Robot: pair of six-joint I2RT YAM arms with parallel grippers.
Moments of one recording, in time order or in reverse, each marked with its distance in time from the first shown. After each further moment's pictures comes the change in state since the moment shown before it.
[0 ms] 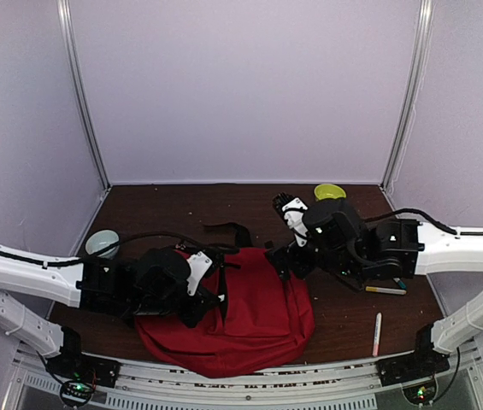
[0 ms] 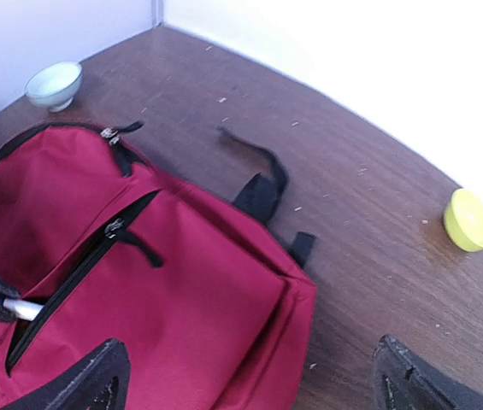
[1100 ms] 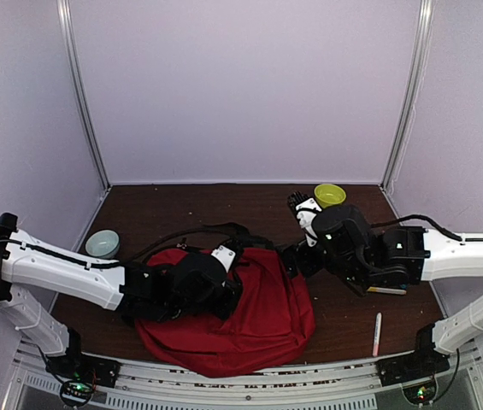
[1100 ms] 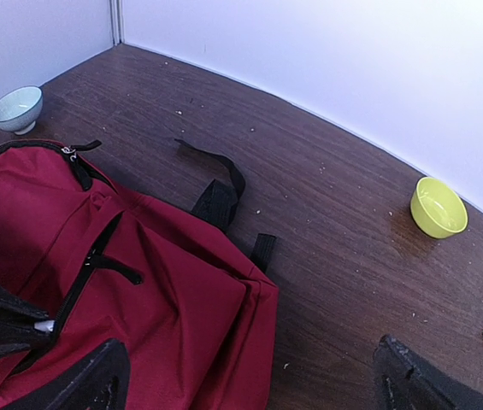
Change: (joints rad) left arm -0.030 0.259 0.114 0.183 -0.189 -0.085; right arm -0.005 -0.064 -0.089 0.060 0.127 0.040
